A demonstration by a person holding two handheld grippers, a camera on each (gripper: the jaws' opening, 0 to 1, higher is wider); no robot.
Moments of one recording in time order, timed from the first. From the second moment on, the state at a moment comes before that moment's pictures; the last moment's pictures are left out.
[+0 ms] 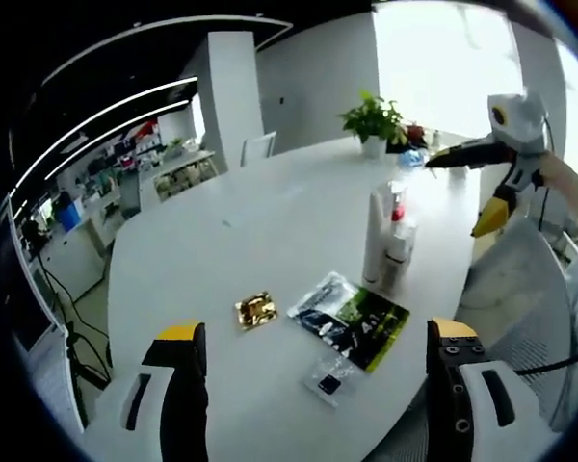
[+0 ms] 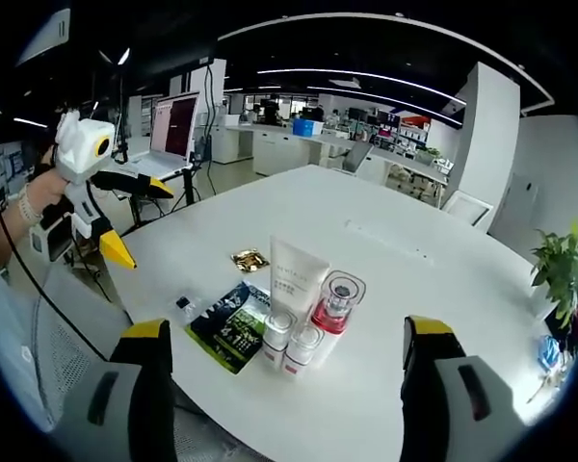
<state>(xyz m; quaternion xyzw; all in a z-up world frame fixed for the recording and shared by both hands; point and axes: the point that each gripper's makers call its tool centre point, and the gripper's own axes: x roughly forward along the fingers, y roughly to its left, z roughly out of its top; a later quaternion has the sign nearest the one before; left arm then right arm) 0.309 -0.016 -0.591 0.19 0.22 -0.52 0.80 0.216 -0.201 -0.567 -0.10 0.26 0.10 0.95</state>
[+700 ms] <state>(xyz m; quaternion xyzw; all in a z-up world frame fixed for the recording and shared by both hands) 0.317 -0.014 -0.605 0.19 0.24 -0.53 0.79 0.219 -0.204 -0.569 -0.11 0.27 0.10 0.95</state>
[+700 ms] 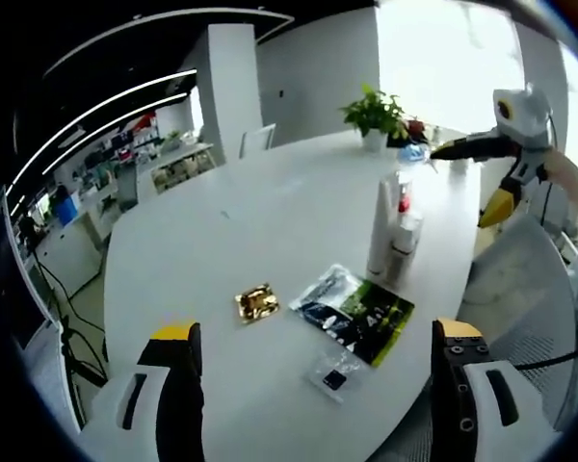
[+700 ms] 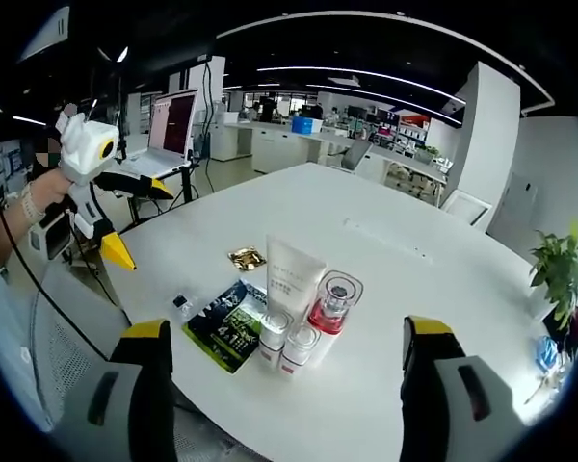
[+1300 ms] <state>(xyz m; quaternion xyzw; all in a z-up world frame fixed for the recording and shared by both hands) 0.328 -0.015 -0.615 0.20 0.25 -0.53 0.78 0.223 -0.211 -0.580 -0.11 0.29 0.09 0.95</state>
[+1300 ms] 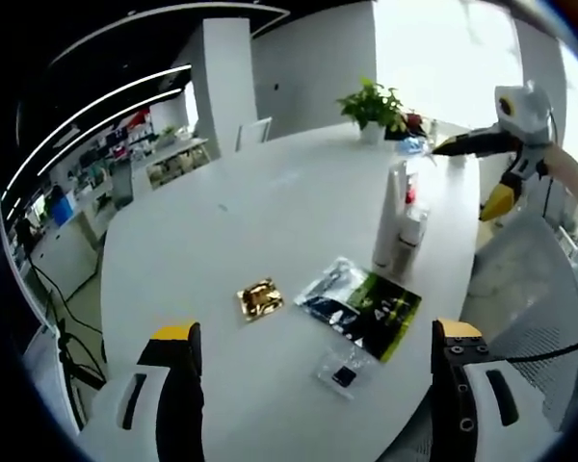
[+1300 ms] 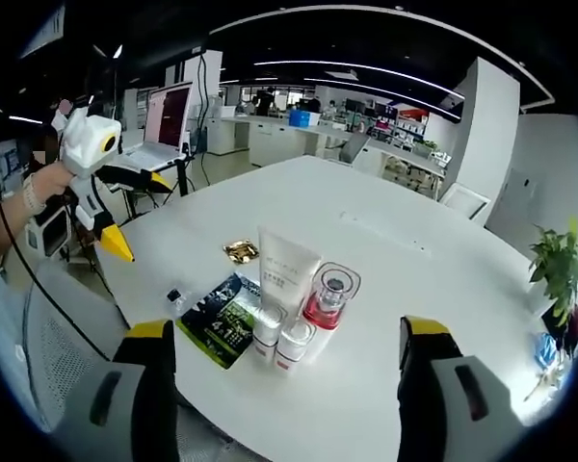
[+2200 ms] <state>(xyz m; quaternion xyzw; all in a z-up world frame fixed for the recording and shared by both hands) 0.366 -0.039 -0.656 0.31 0.25 -0.61 0.68 0.229 -0.218 -0.588 -0.10 0.31 0.09 0.94</state>
